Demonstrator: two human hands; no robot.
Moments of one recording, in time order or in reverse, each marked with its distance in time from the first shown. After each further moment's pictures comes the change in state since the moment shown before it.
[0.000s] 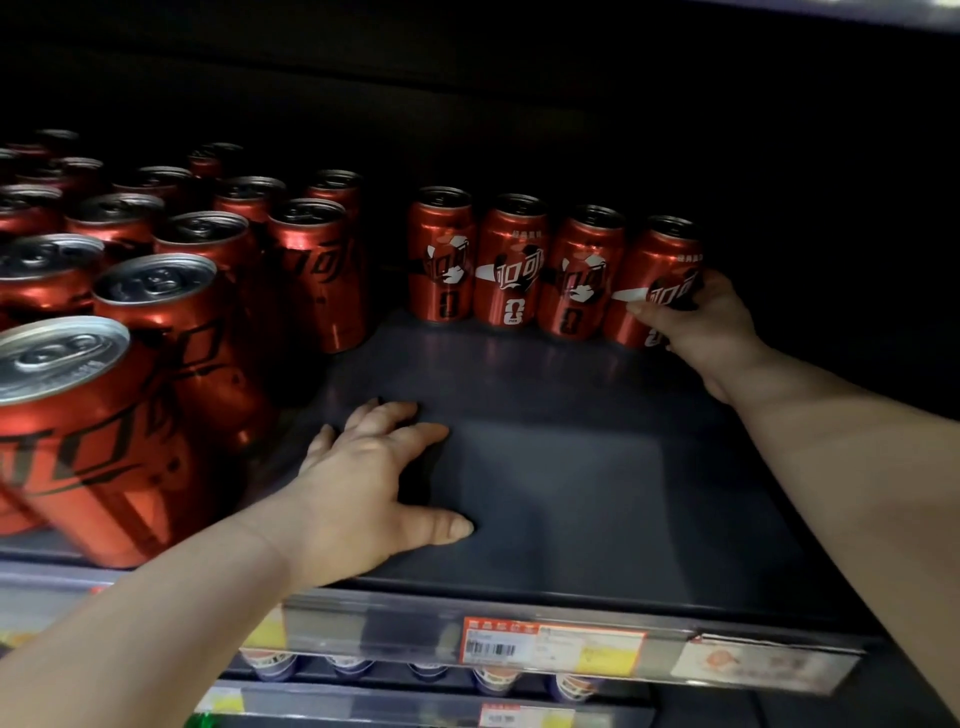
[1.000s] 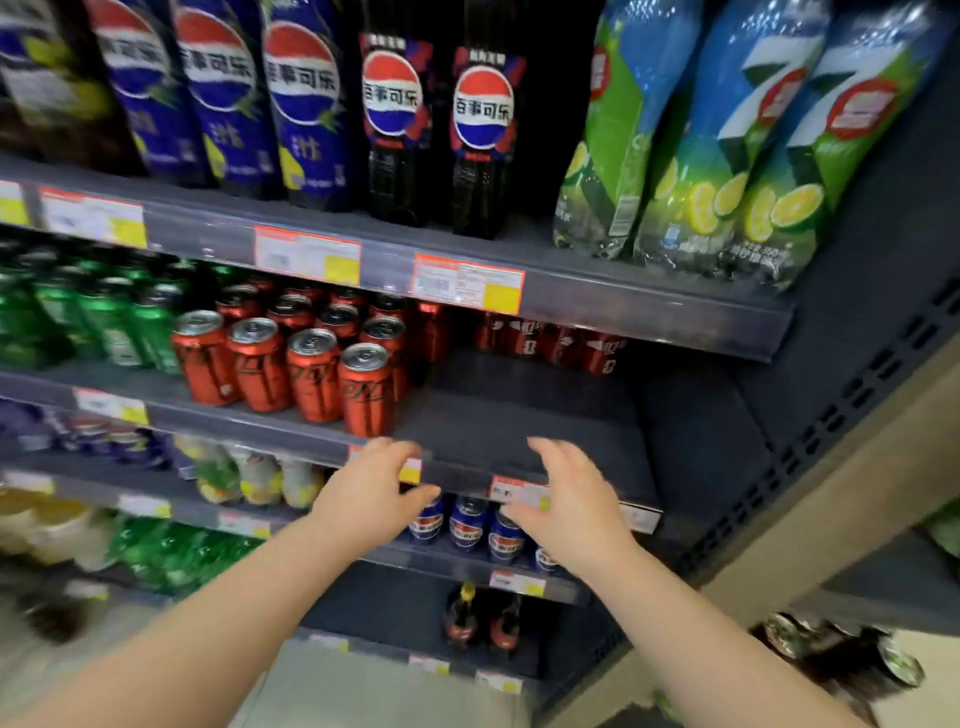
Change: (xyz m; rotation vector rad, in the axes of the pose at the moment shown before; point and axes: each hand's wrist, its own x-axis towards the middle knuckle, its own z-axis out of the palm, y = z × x) left_hand -0.192 0.036 -0.038 -0.095 0.249 -0.198; right_hand -0.302 -0.109 -0.053 -0.686 -0.513 -0.231
